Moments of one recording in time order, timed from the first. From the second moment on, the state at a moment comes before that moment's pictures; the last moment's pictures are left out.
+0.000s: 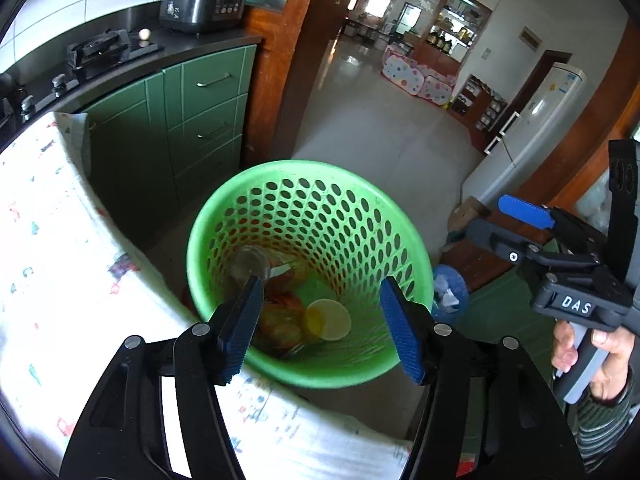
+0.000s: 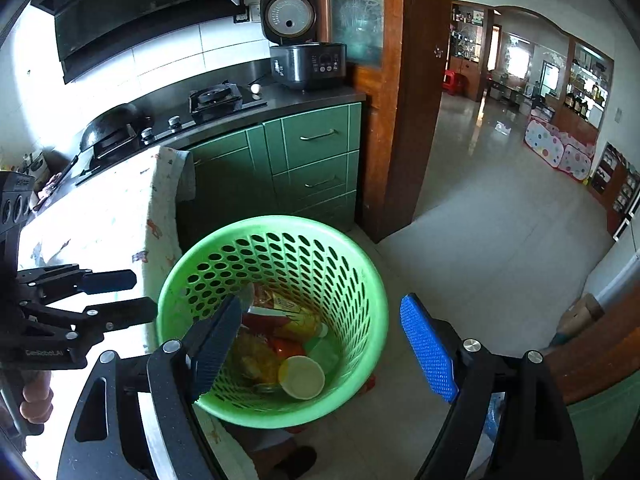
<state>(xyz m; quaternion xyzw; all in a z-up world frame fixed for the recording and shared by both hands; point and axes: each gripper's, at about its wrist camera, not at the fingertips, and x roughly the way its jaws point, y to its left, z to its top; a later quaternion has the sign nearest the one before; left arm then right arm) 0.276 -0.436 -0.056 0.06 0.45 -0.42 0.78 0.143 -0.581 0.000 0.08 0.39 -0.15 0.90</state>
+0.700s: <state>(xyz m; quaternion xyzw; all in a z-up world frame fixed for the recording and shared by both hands) 0.254 -0.172 0.005 0.04 0.40 -0.20 0.89 0.184 -0.396 0.025 0.03 0.38 0.01 0.93</state>
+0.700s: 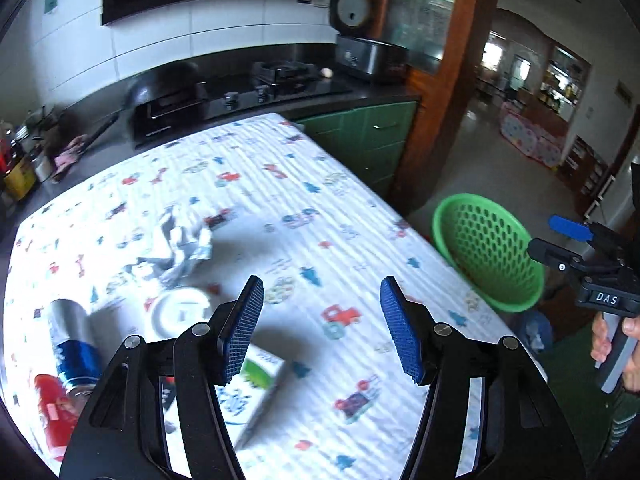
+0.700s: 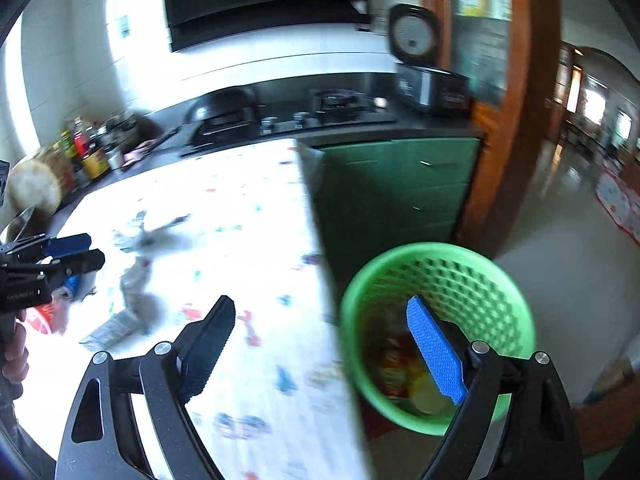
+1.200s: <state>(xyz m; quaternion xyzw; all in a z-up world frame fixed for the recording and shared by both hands) 0.262 0.048 0.005 -0.04 0.41 -0.02 0.91 0.252 -0.244 0.025 0.00 0.40 0.13 0.91</state>
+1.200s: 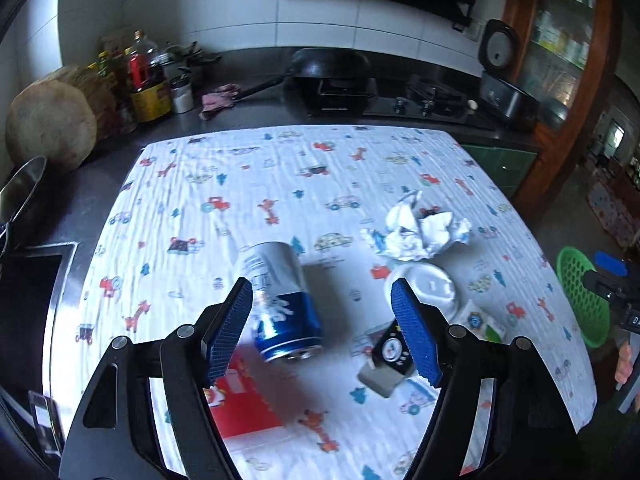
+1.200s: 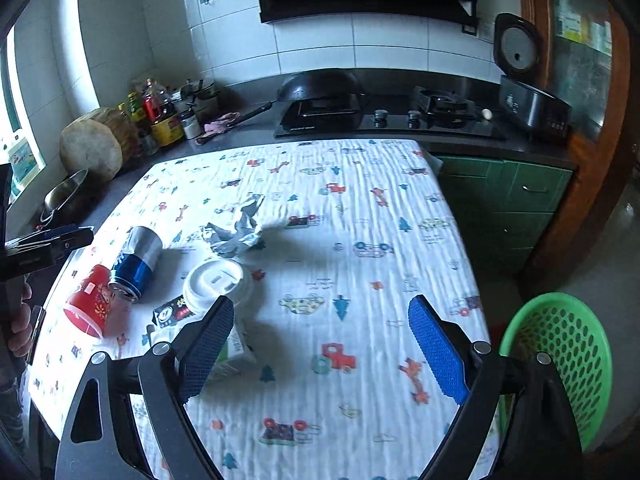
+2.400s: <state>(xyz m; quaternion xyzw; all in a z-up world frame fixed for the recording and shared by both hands) 0.334 0.077 -0.071 -0.06 0.52 -0.02 0.85 0.437 -0.112 -0.087 0.13 0.56 0.18 0.80</state>
